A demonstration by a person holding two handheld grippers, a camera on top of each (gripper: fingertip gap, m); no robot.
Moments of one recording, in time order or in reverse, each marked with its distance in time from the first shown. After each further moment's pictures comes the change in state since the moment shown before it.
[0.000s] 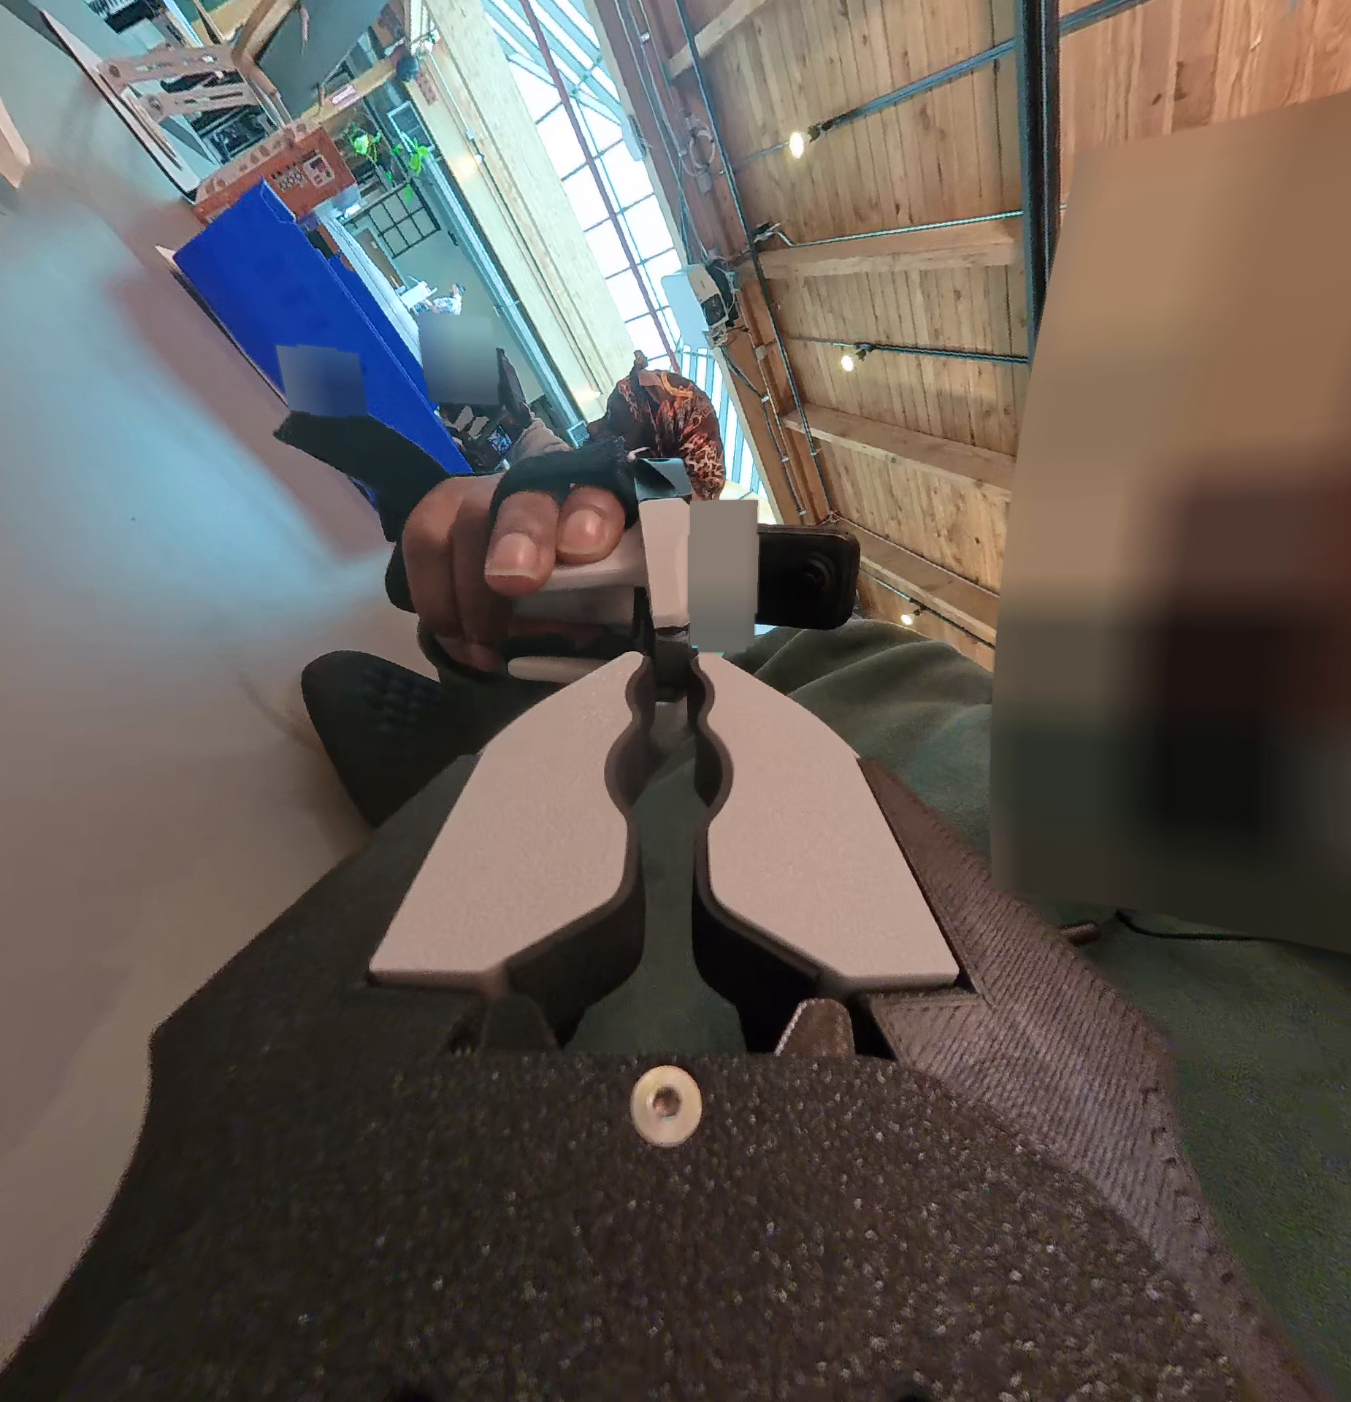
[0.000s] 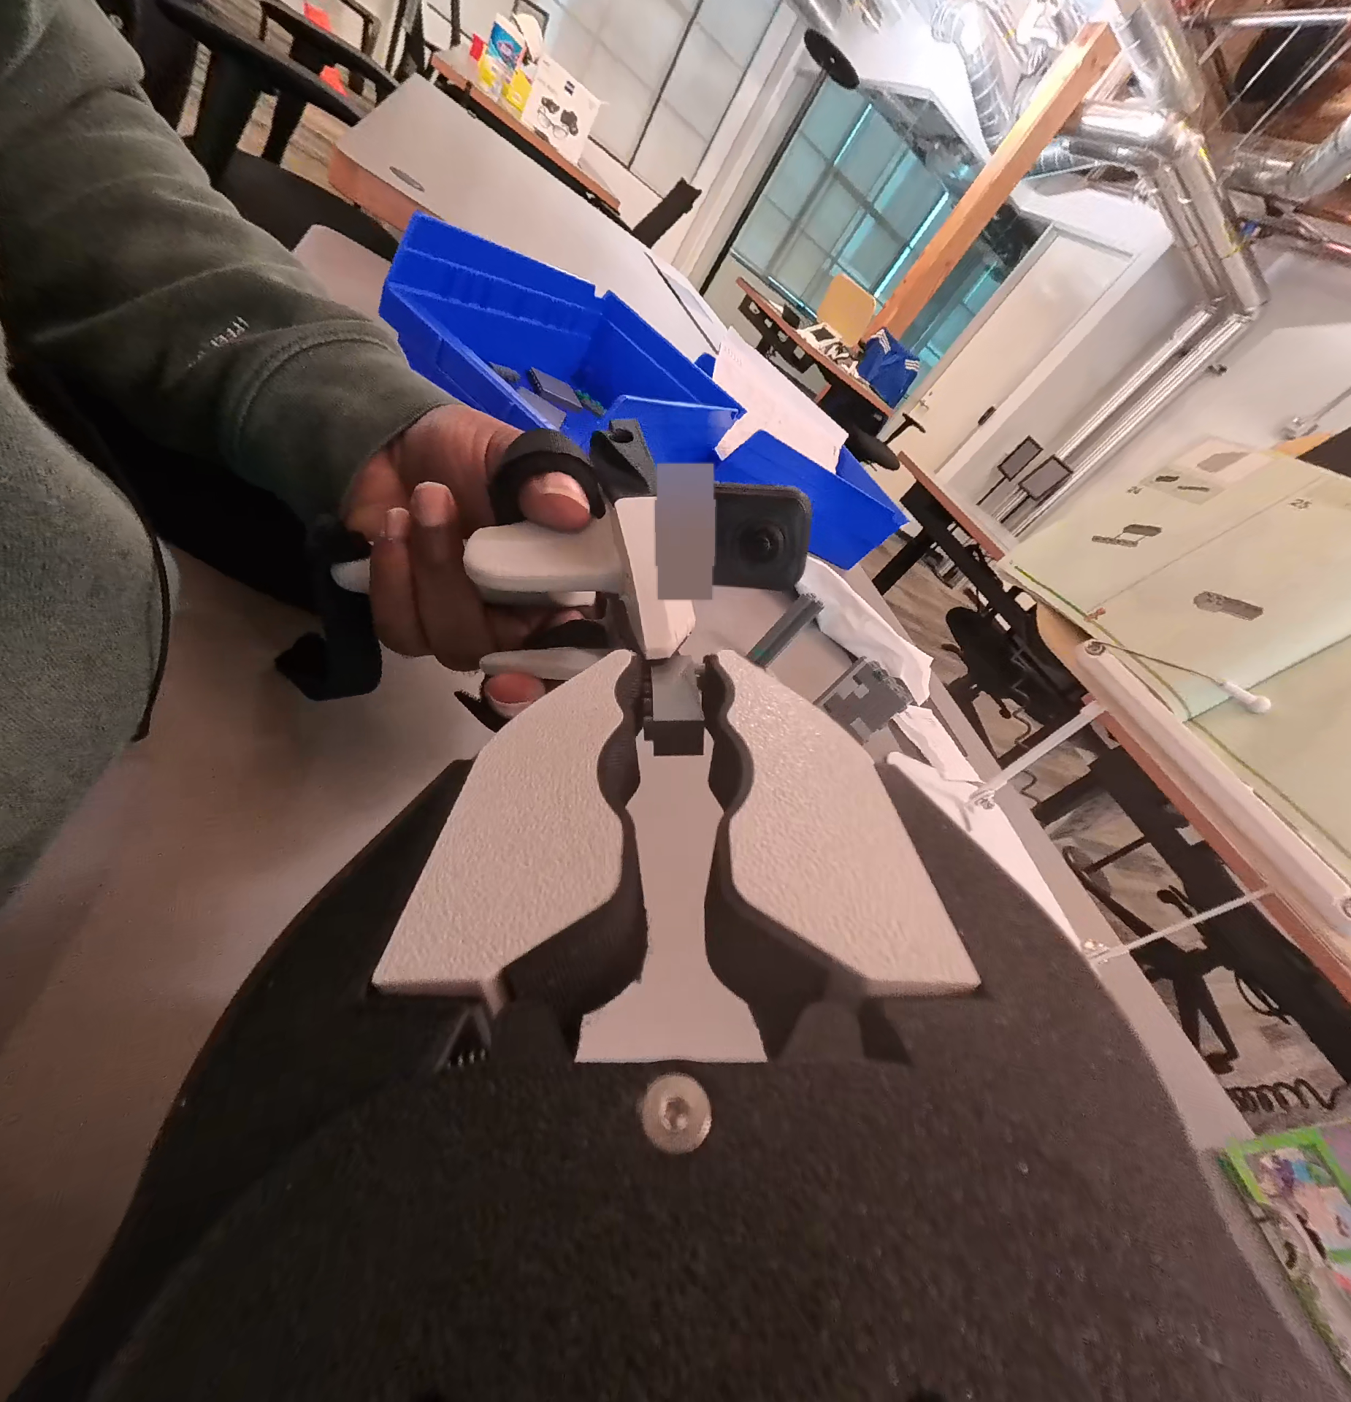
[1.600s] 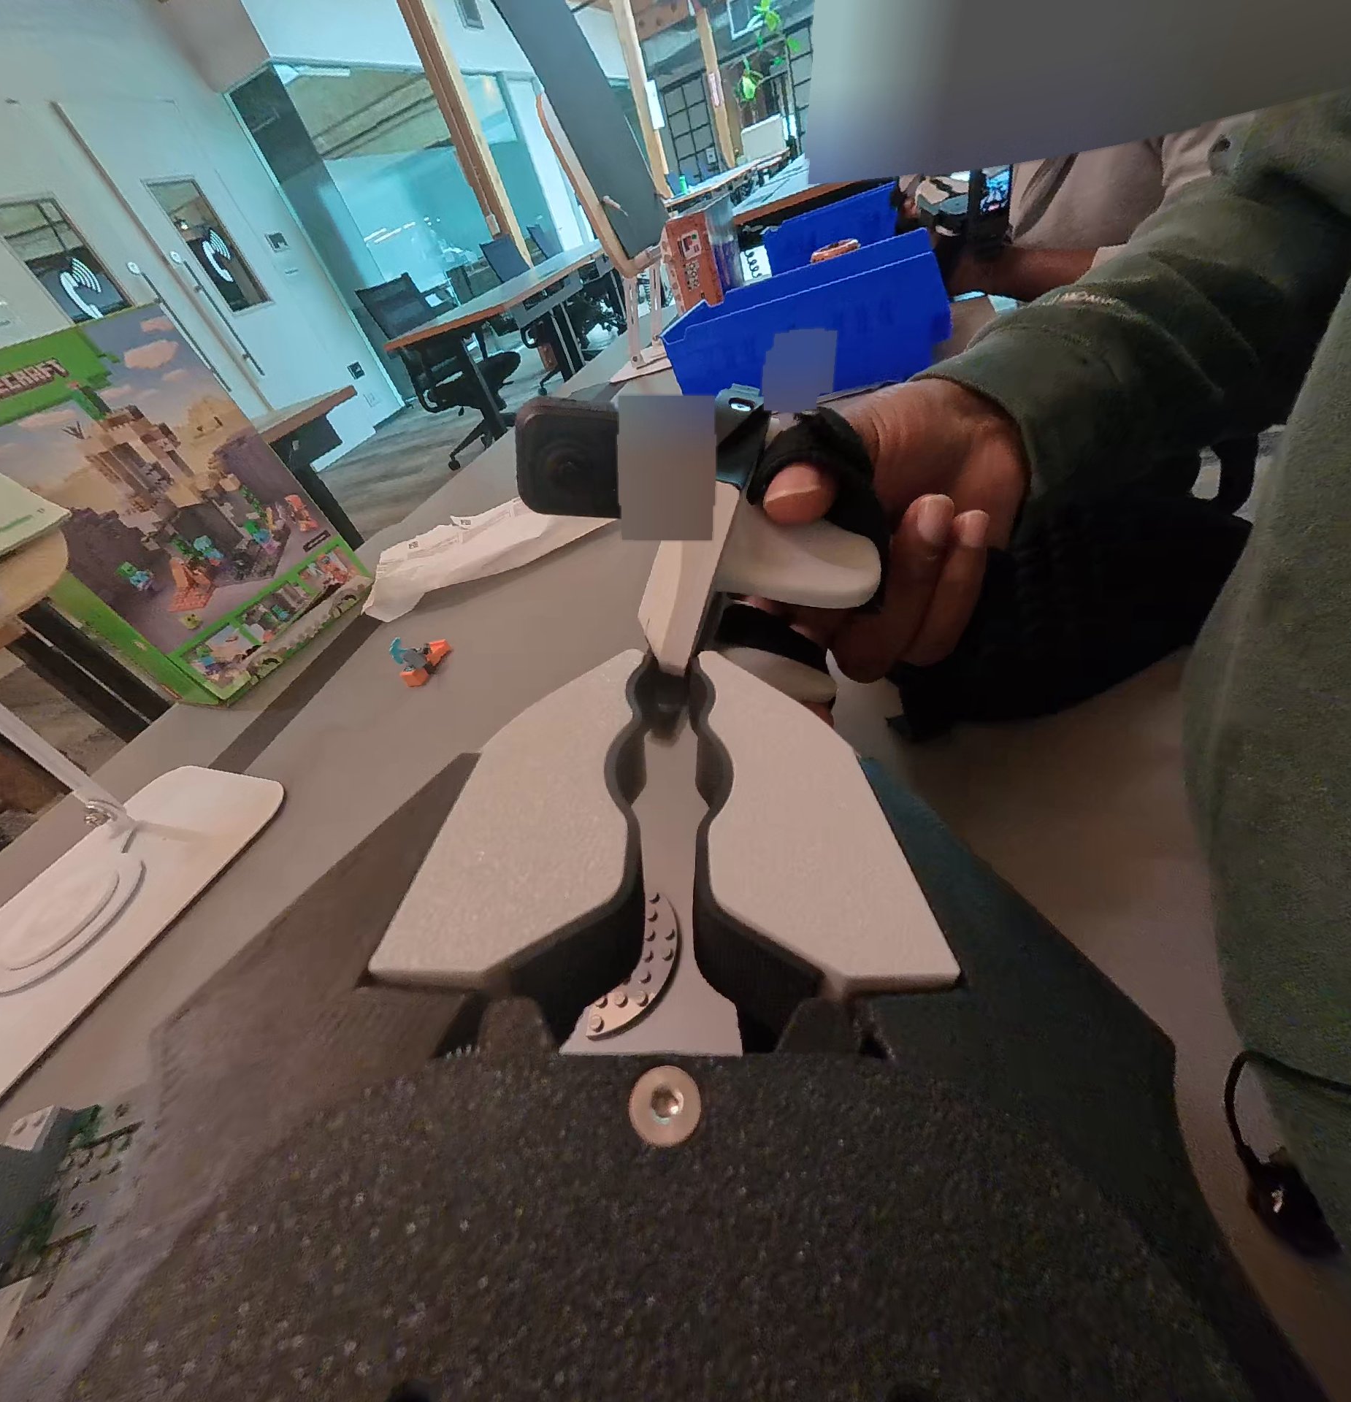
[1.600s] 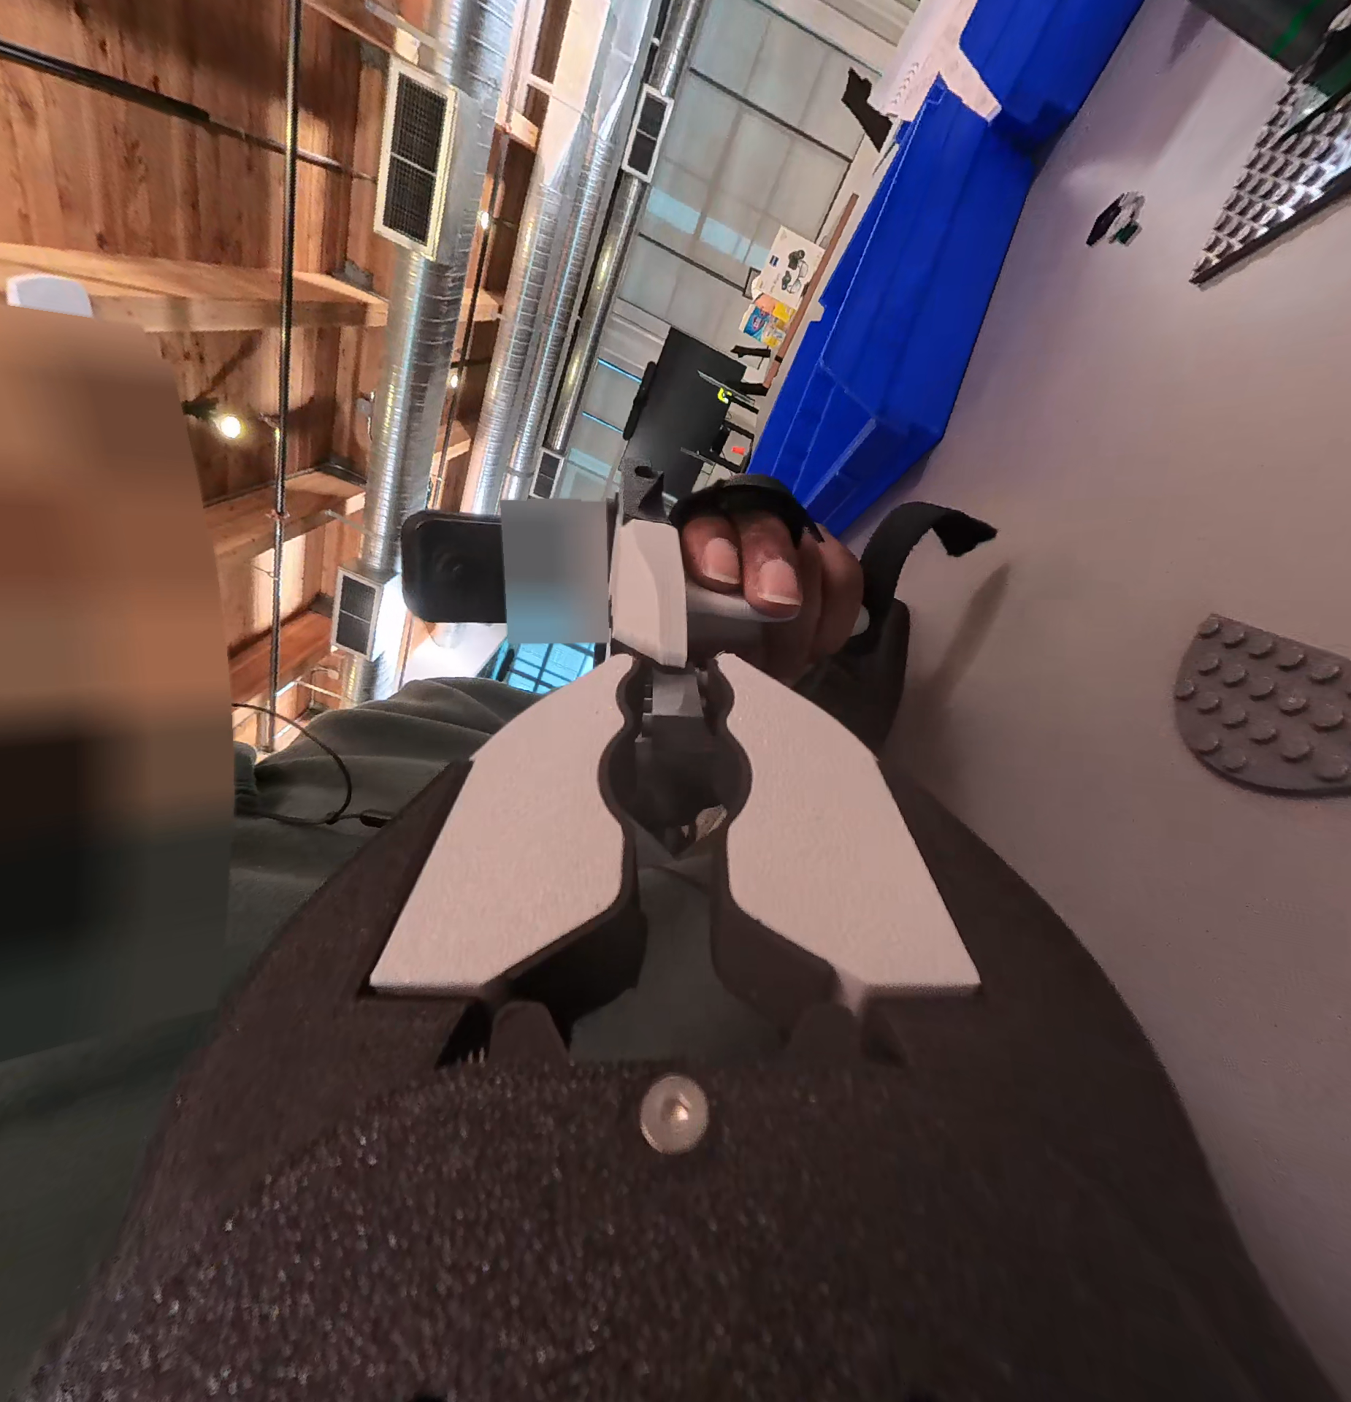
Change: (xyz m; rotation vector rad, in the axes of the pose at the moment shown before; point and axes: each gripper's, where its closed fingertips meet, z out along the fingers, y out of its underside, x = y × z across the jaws) left arm -0.022 -0.006 -0.012 -0.249 -0.659 1.365; right arm -0.007 0.009 0.012 0.137 -0.489 1.695
